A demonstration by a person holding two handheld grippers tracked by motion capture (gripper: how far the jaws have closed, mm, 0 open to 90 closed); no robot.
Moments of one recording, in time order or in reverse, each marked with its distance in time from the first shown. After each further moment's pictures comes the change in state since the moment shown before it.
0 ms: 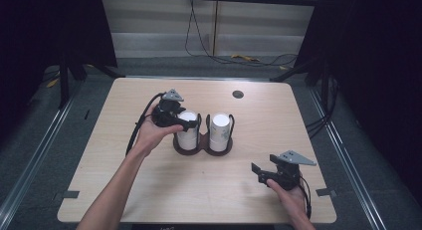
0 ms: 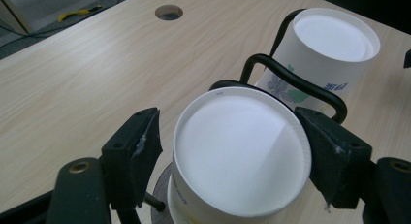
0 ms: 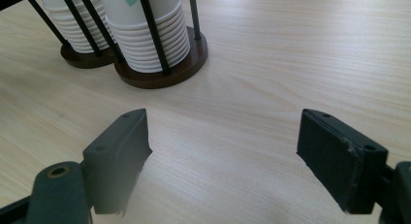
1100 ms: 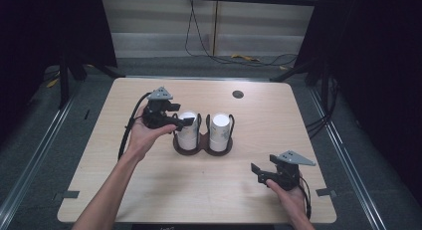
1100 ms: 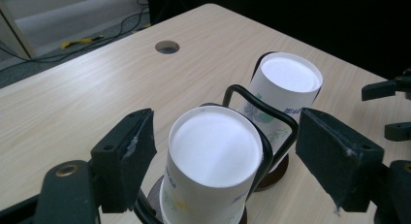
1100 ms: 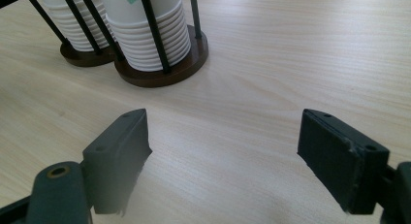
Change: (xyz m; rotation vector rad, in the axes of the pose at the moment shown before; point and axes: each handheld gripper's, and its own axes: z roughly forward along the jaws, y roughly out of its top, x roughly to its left) left arm -0.006 0.000 -0.030 -0.131 -0.015 -0.037; right arm 0.001 -0.001 0.001 0.004 0.000 -0.005
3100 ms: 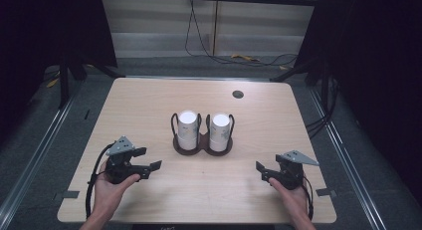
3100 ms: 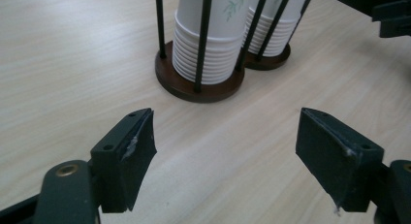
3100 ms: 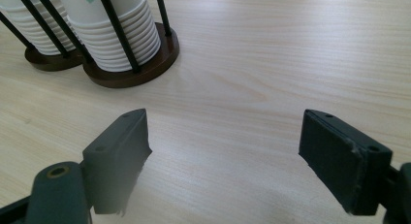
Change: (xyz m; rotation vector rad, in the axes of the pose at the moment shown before) left arm -0.033 -0.132 -0.079 -0.005 0.105 -0.134; right arm -0.009 -0.002 -0.002 0.007 -0.082 0.039
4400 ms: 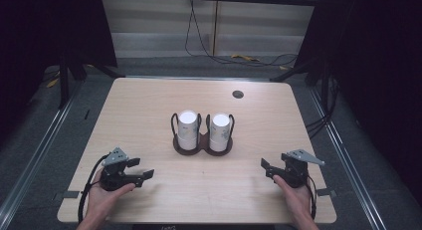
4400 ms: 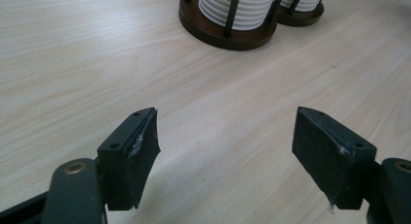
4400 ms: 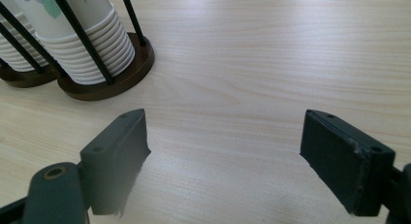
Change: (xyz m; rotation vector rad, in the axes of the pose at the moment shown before) left arm 0.021 -0.048 0.004 0.048 0.023 -0.055; right arm -0.014 0.000 0.000 -0.018 -0.044 0.061
